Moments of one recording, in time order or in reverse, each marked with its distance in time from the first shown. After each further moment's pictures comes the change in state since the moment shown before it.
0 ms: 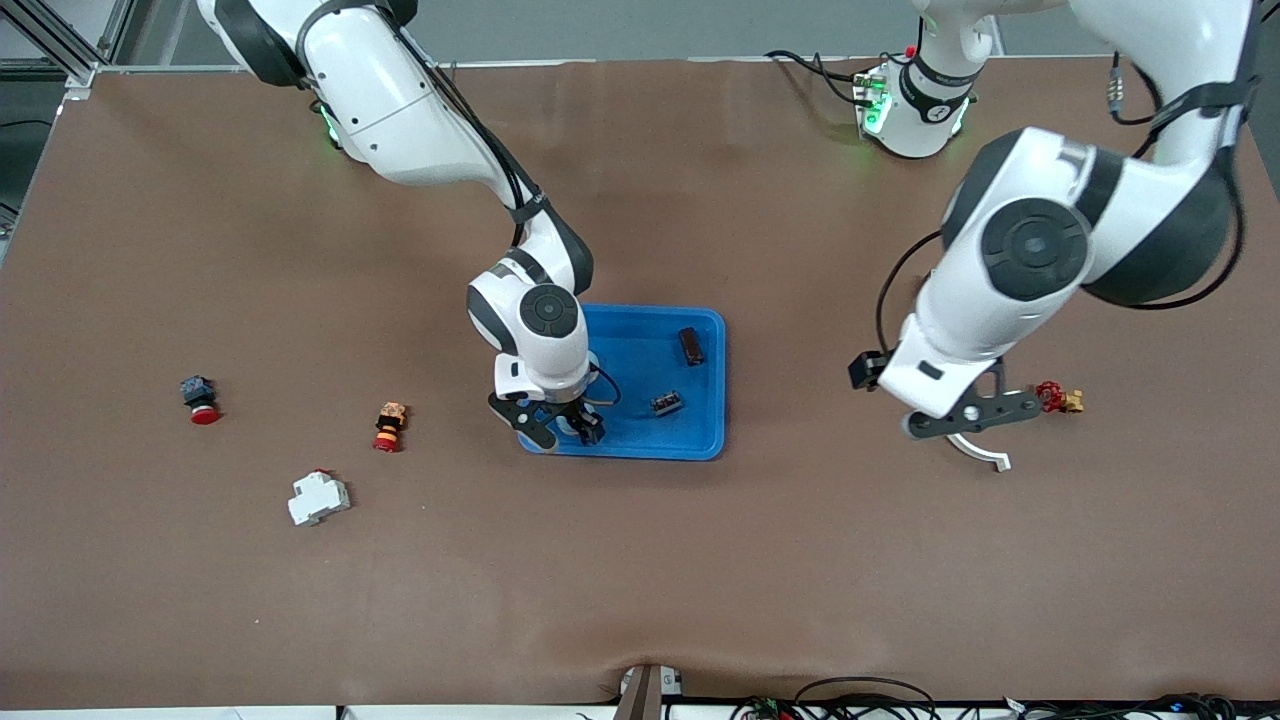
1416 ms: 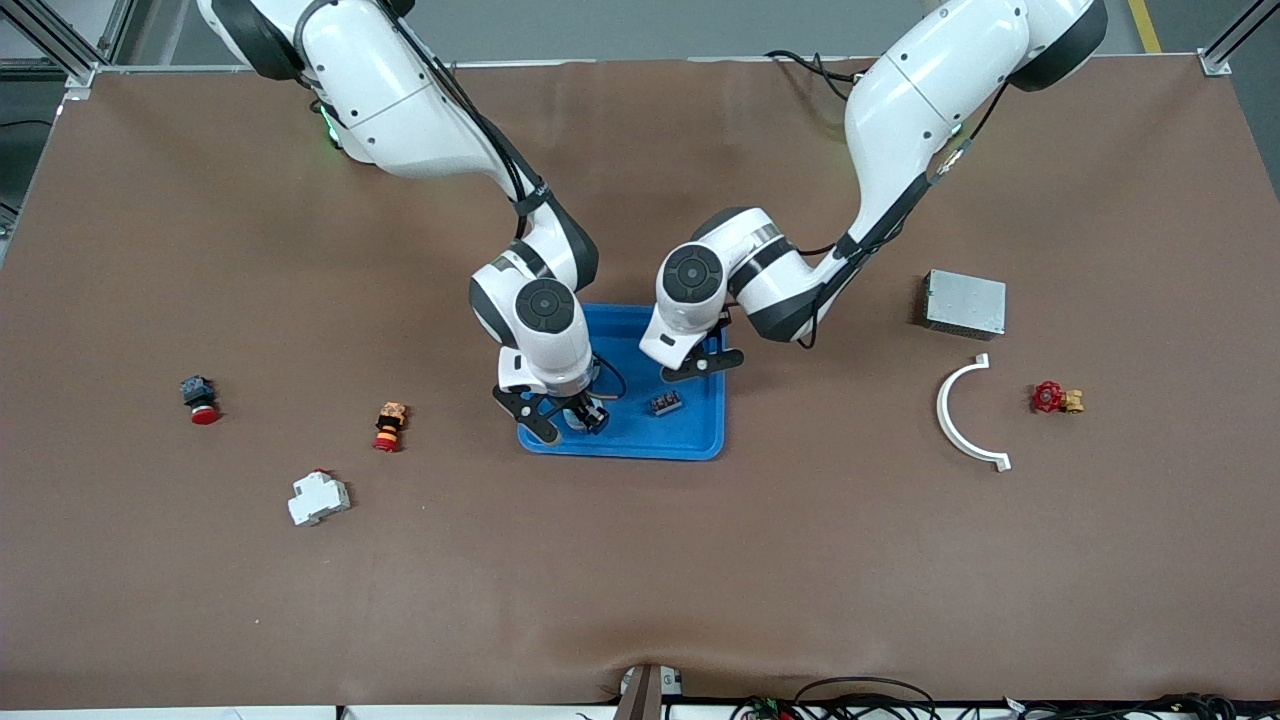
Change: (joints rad) left arm -0.366 0.367 -0.001 -0.289 0.044 0.545 -0.550; right arm 0.005 -0.018 0.013 -0.012 0.084 0.013 0.003
